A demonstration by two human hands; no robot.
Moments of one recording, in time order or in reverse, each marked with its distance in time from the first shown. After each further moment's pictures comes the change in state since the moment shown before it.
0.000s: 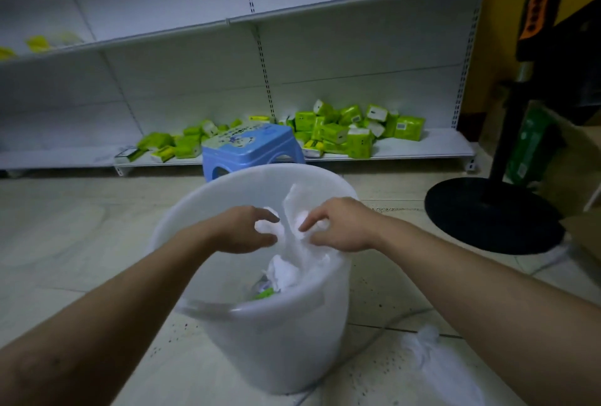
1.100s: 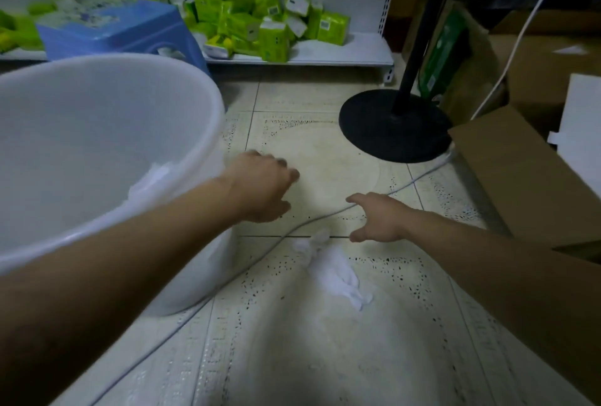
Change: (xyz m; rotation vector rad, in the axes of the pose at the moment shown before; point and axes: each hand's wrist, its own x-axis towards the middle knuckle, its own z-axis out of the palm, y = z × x) left_hand 0.037 0.186 0.121 0.471 0.017 0.538; right_hand -0.129 0.247 0.058 -0.106 -0.254 0.485
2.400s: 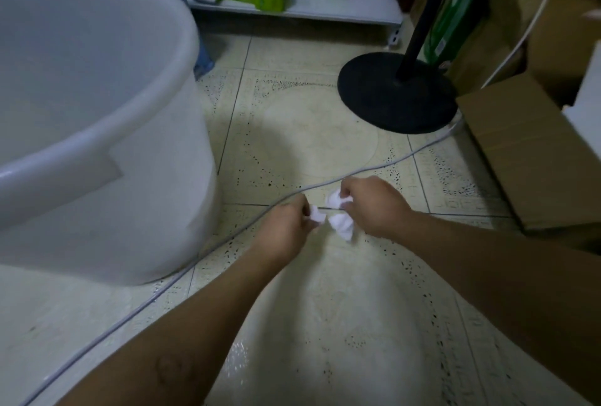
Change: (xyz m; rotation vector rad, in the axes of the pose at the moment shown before) left_hand 0.014 0.108 0.141 -0.991 0.175 -0.395; right_hand -0.005 -0.008 0.036 -0.053 0.253 -0.063
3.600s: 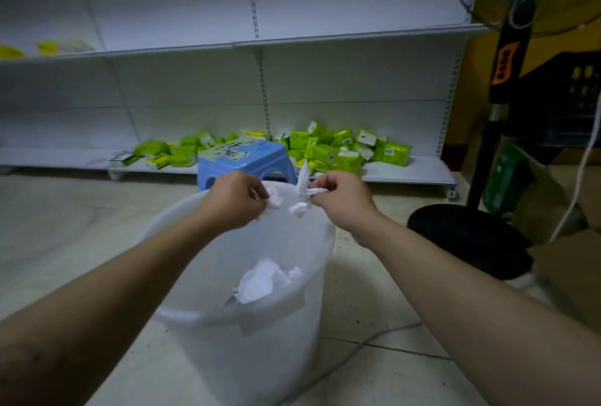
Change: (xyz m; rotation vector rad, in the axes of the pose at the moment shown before) left_hand -0.047 0.037 -0.379 0.287 0.419 -0.061; right_hand 0.023 -0.252 -0.180 0.924 0.427 -0.207
